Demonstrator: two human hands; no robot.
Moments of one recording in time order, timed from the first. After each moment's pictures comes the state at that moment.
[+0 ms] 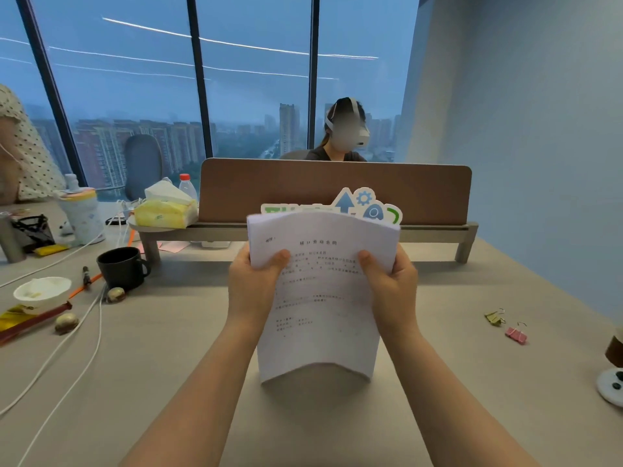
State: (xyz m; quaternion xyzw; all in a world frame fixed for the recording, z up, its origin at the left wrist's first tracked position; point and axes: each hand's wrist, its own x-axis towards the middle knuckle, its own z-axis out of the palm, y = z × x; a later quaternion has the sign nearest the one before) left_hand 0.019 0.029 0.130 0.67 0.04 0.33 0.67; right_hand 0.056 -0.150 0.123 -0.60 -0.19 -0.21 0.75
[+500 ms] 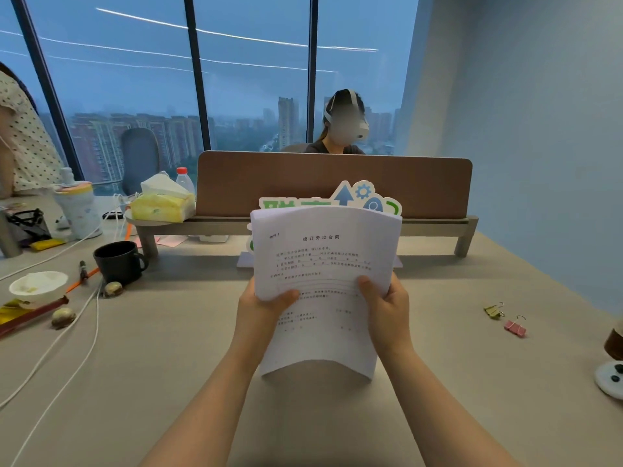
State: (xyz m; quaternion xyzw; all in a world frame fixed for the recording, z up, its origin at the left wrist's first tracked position) left_hand 0.019 0.031 0.069 0.67 0.05 0.22 0.70; right_hand 0.061 -0.156 0.075 -0.63 -0.13 -0.16 0.75
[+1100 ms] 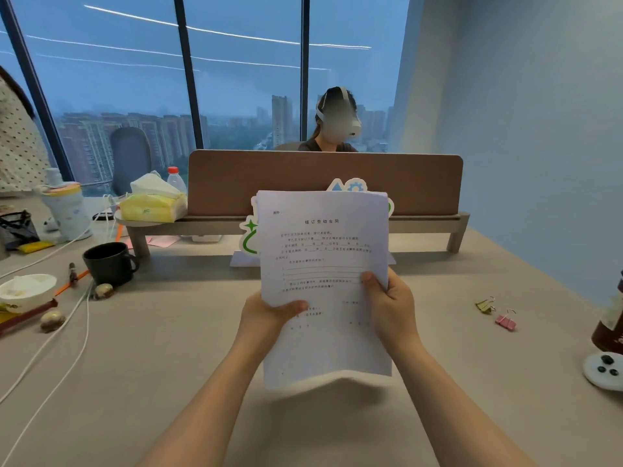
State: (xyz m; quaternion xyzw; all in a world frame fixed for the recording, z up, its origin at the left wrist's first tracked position) left_hand 0.024 0.021 0.061 0.71 0.08 0.15 0.68; right_hand 0.066 -0.177 0.075 -0.70 -0.09 -0.15 0.69
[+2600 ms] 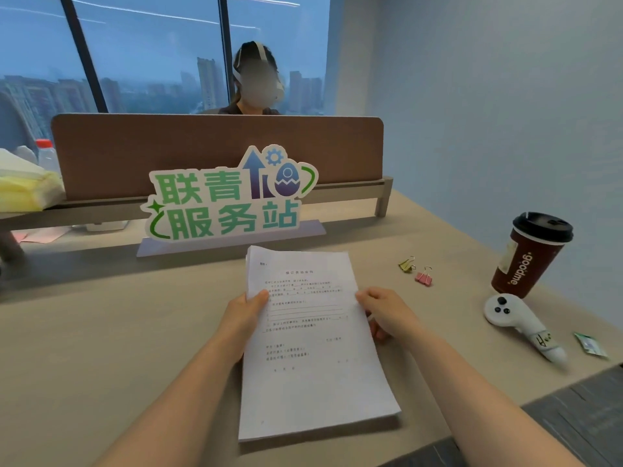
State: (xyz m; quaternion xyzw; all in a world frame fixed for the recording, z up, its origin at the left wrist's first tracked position) left_hand 0.089 -0.064 0.006 0.70 0.16 -0.05 0.69; right_hand 0.094 -0.324 0.018 -0.82 0.08 0.08 0.56
